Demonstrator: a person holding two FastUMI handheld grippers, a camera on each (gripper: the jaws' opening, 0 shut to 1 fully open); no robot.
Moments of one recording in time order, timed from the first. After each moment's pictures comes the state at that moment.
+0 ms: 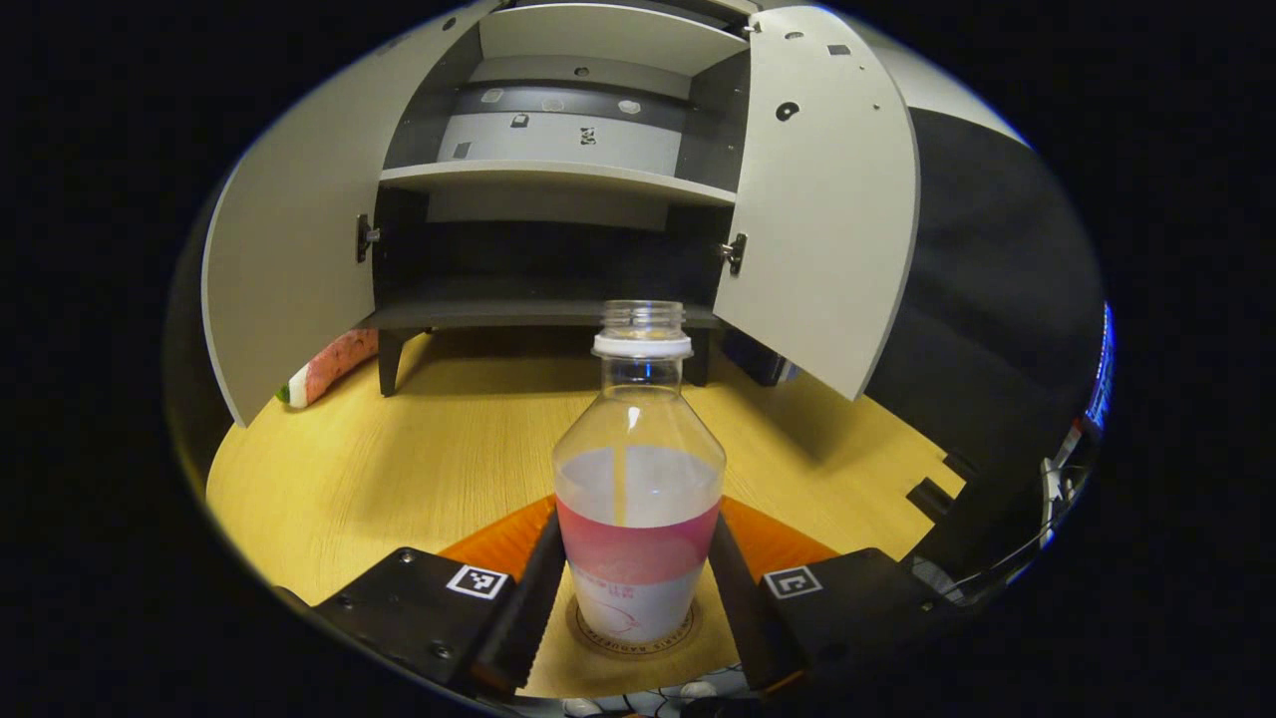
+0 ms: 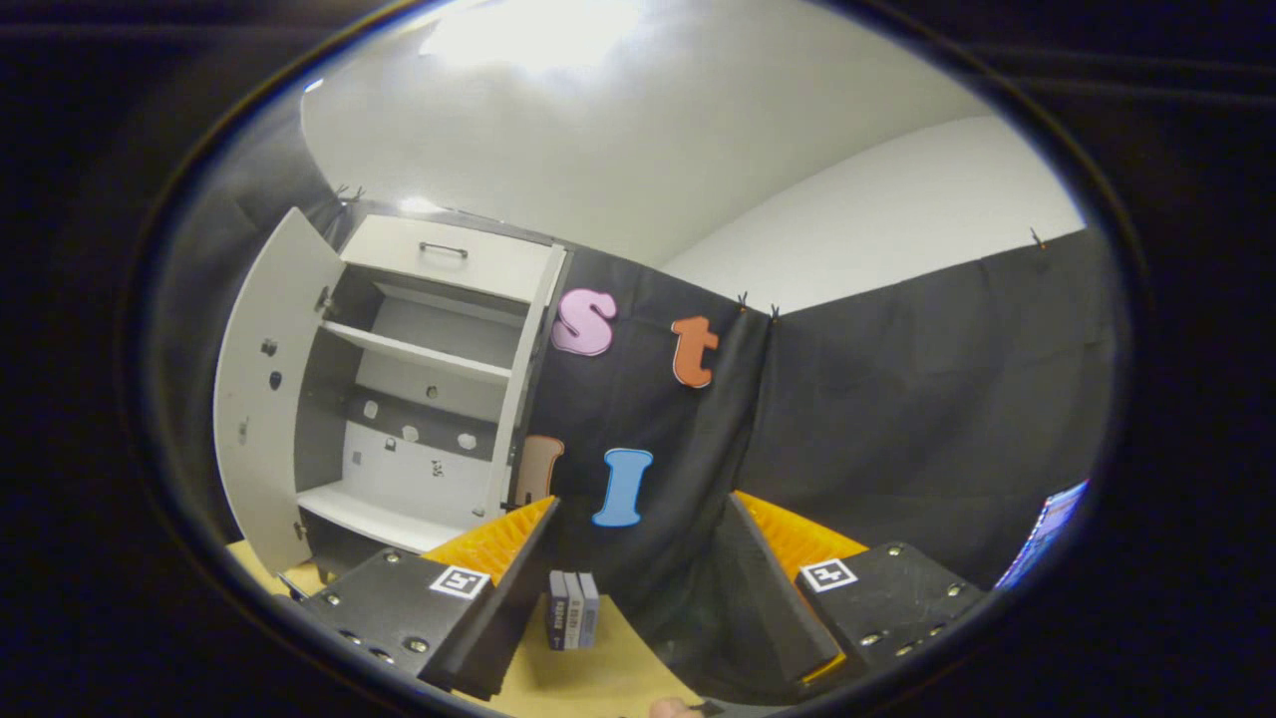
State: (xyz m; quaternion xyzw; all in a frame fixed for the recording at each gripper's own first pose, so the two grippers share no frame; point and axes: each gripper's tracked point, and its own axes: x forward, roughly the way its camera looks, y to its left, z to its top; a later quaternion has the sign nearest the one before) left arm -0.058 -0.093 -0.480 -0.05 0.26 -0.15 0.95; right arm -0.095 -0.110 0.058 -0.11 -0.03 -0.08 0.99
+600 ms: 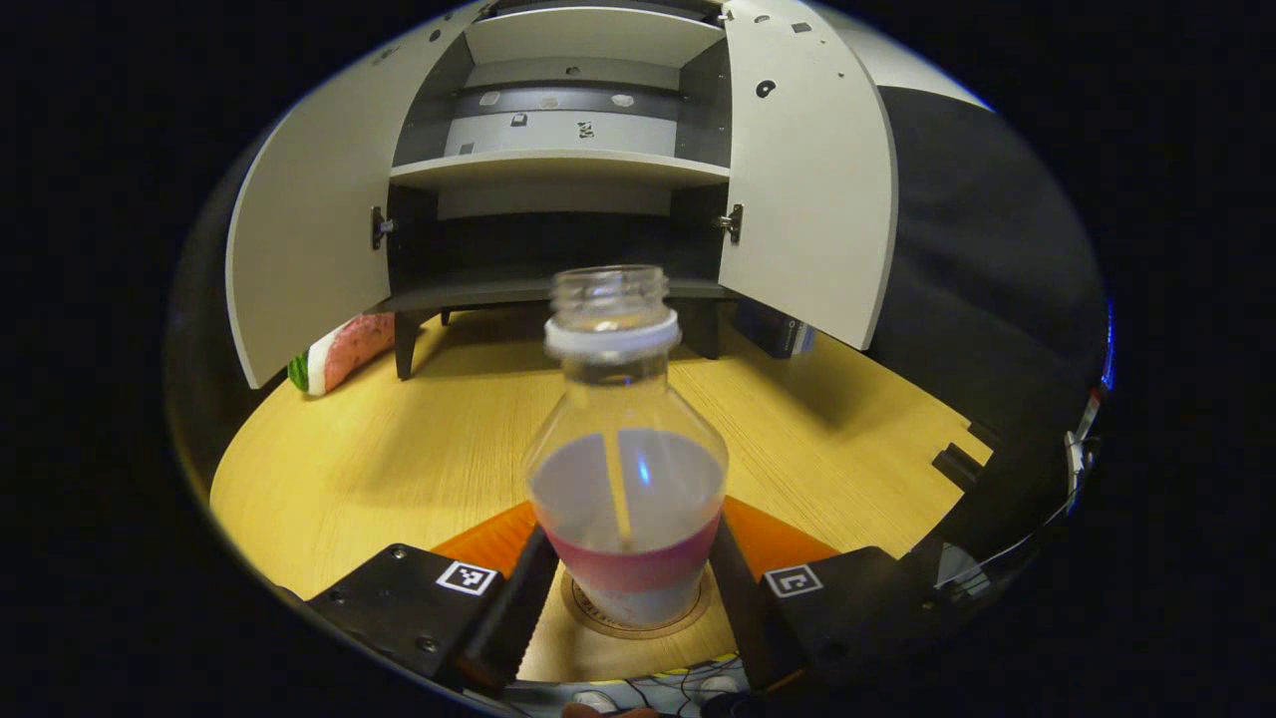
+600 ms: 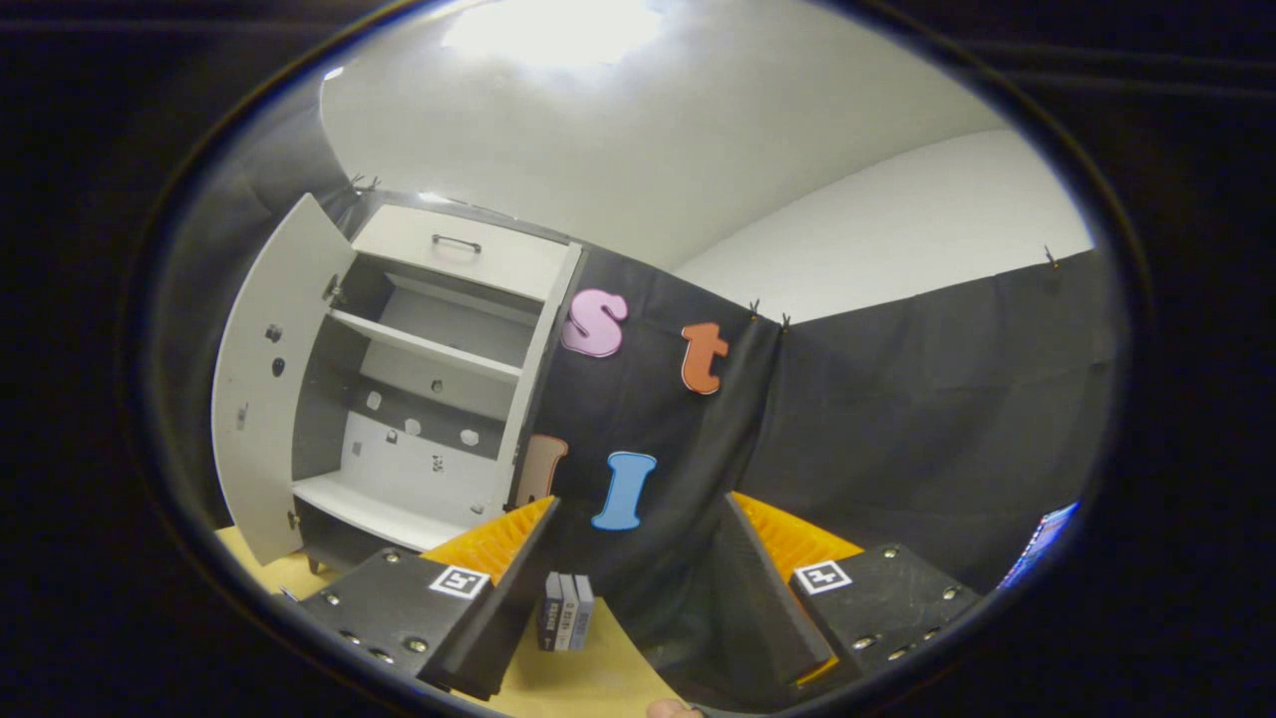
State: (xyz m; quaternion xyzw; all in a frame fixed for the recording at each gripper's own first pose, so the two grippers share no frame) left arm -0.081 -0.093 -0.498 -0.02 0.25 -0.13 0.96; right arm -0.078 -0.098 0.047 -0.12 -0.02 -0.07 0.99
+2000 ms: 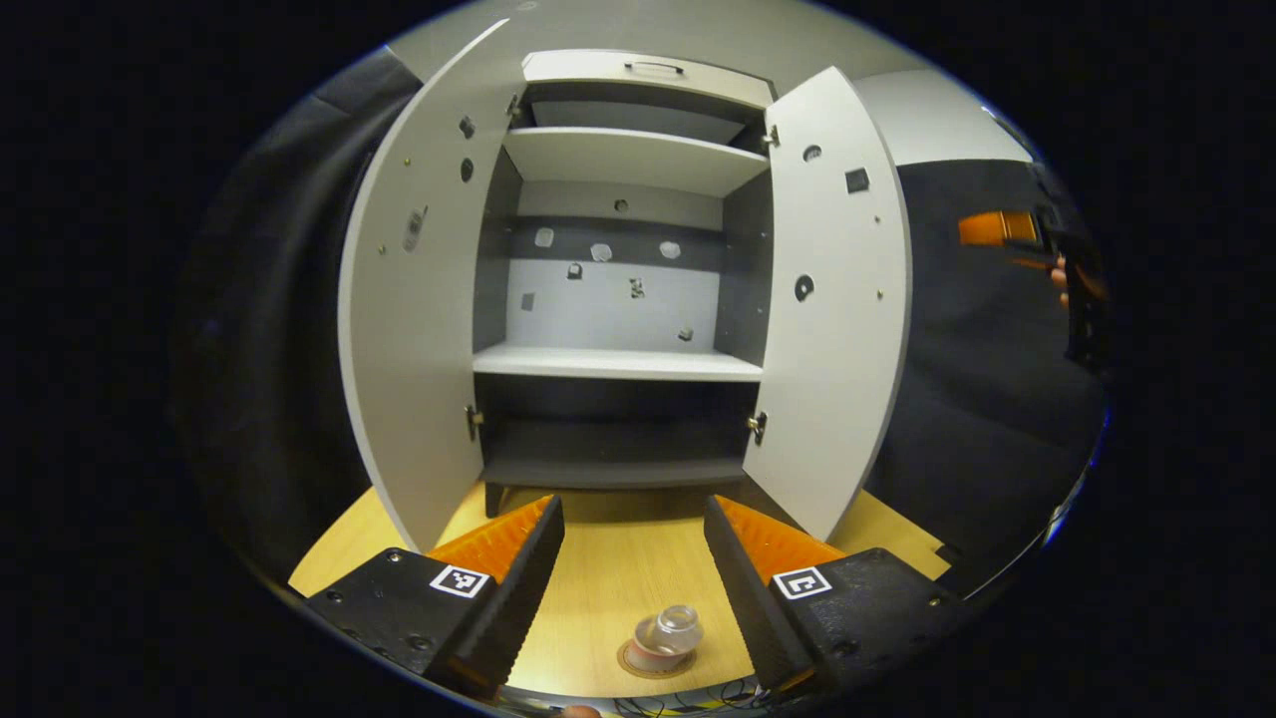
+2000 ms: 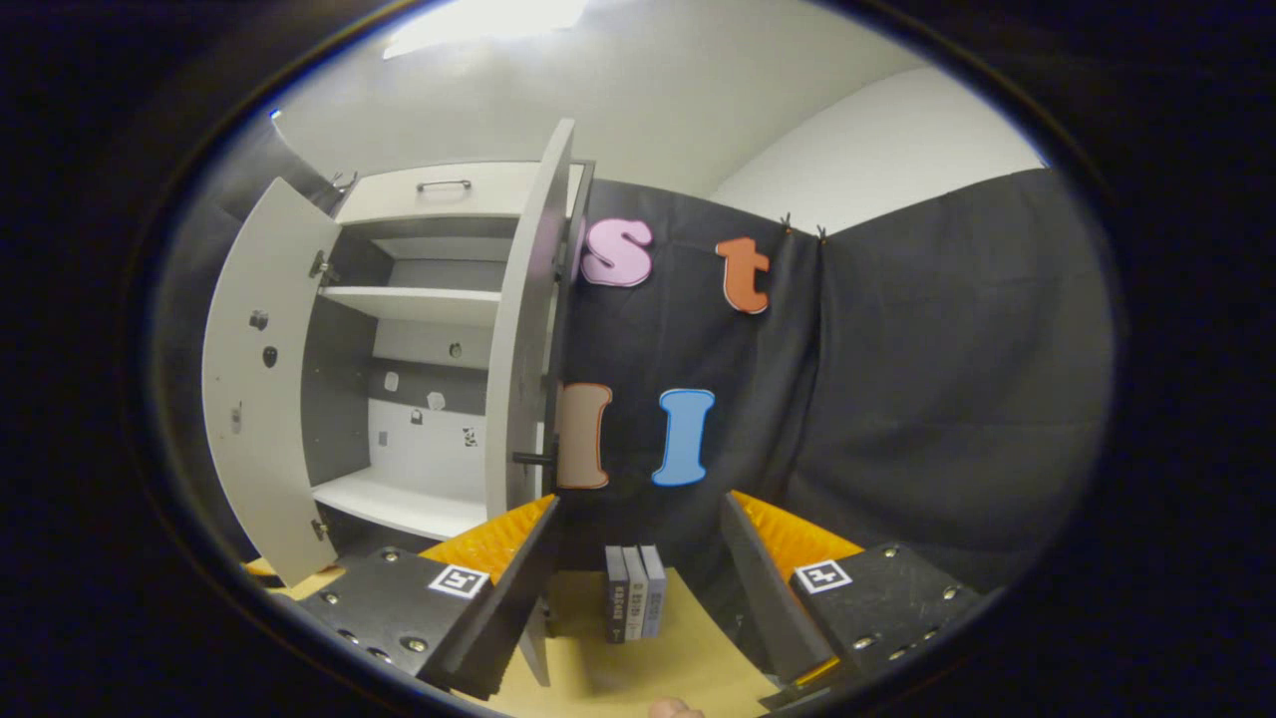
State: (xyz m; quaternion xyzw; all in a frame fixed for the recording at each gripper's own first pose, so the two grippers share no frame) left arm -0.066 -0.035 -0.237 -0.04 0.11 -0.04 0.99; right arm 0.033 -0.085 -0.076 -0.03 0.06 -0.02 1.00
